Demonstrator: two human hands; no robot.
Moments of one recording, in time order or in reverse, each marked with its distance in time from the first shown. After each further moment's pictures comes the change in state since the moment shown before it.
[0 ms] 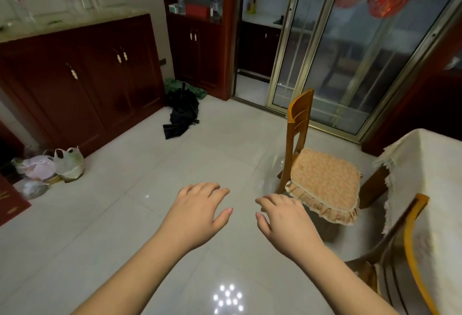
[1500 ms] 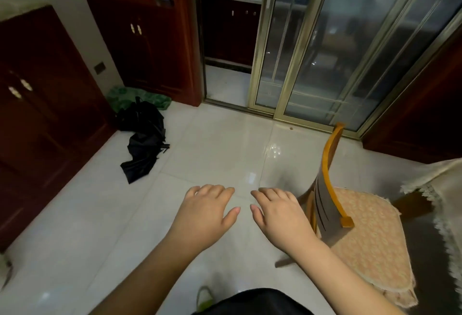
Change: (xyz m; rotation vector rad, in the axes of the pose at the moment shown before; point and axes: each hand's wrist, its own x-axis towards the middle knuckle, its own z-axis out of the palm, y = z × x) left_hand 0.561 -0.227 0.055 -0.017 -0.189 0.204; right_hand 0.558 0.133 0.060 -0.077 0.176 0.200
